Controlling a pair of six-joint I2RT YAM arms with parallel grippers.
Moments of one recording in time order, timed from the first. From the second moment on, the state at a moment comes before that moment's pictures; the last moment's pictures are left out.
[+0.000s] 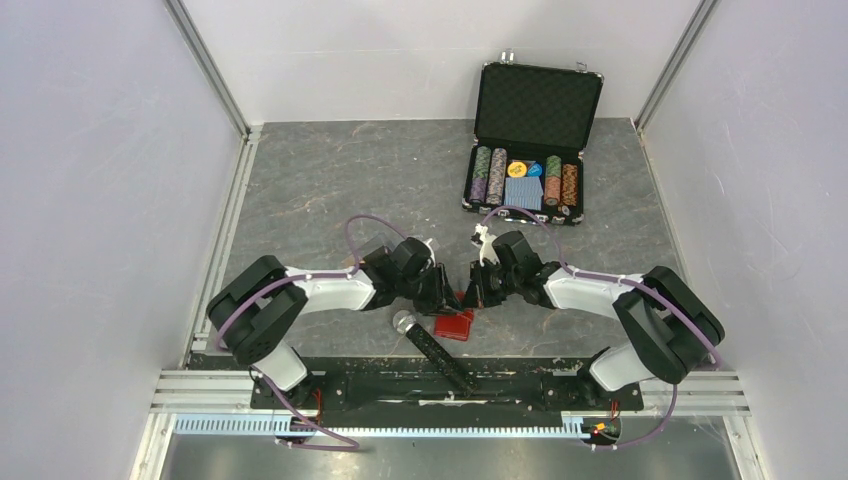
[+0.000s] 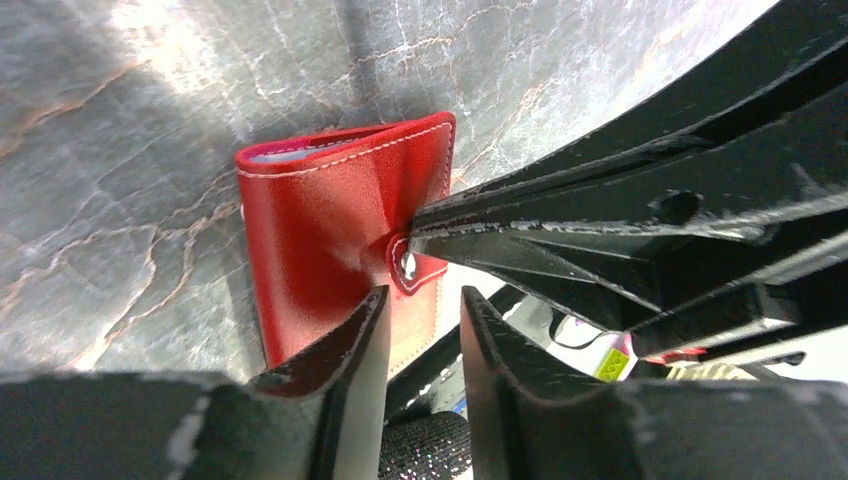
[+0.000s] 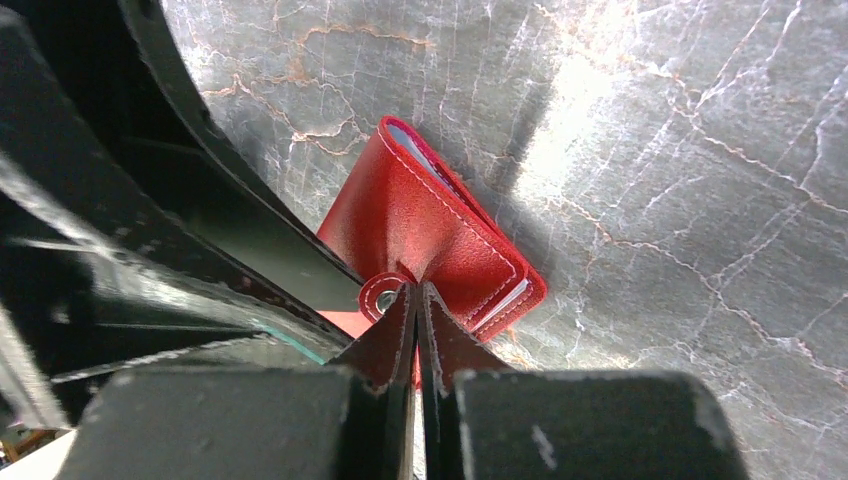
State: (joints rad) left arm -0.85 1.63 0.70 0.11 0.36 -1.02; right arm 0.64 1.47 0.57 0.05 -0.43 0.48
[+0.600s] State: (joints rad) left arm -0.82 1.63 0.73 0.03 0.35 -0.99; right arm 0.64 1.47 0.57 0.04 -0.42 0.48
